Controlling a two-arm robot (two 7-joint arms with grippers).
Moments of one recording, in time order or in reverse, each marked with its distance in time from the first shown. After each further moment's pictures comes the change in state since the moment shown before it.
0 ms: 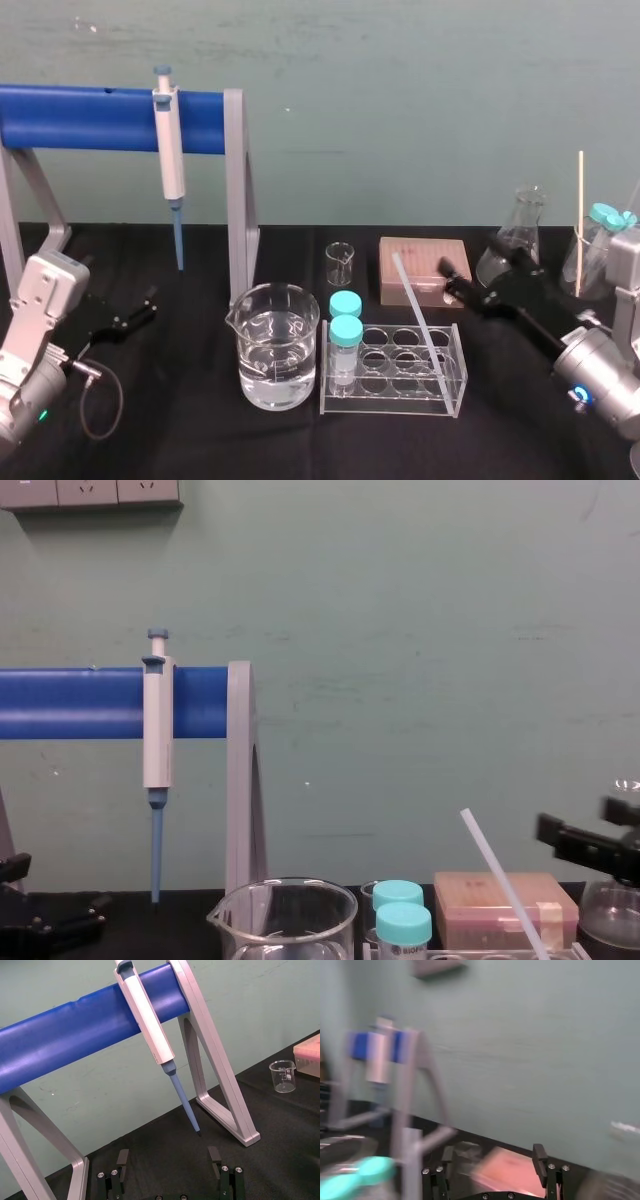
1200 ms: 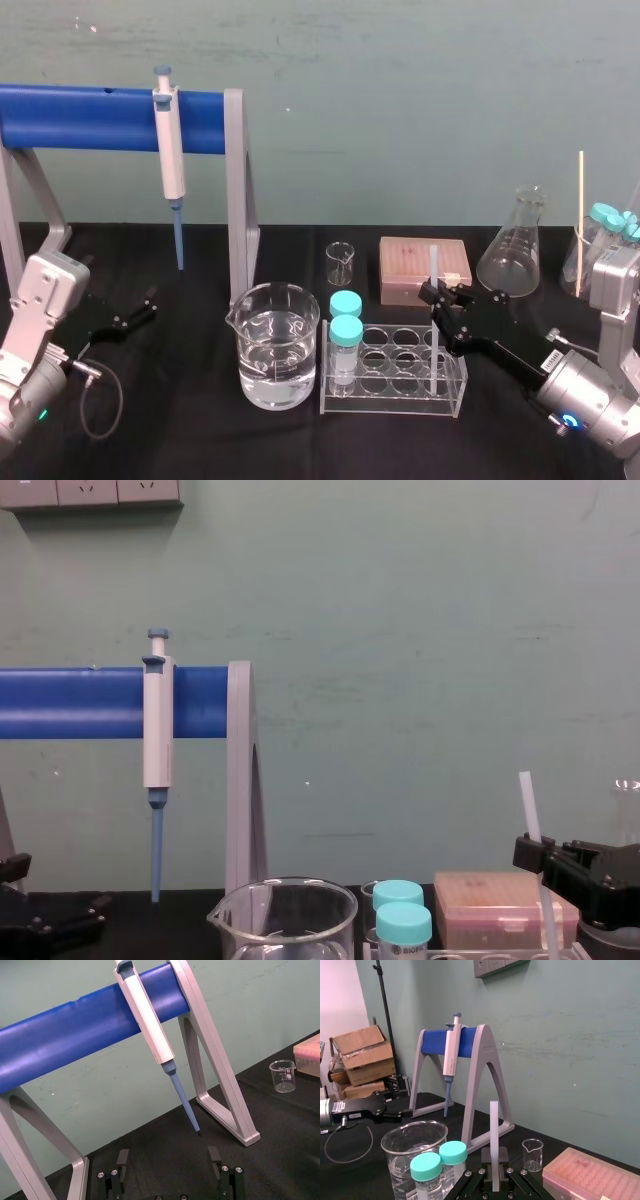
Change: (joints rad) left arm 0.000 0.000 0.000 0.000 0.000 0.000 0.000; right arm -0.003 0.038 -0.066 -0.004 0.097 -0.015 0.231
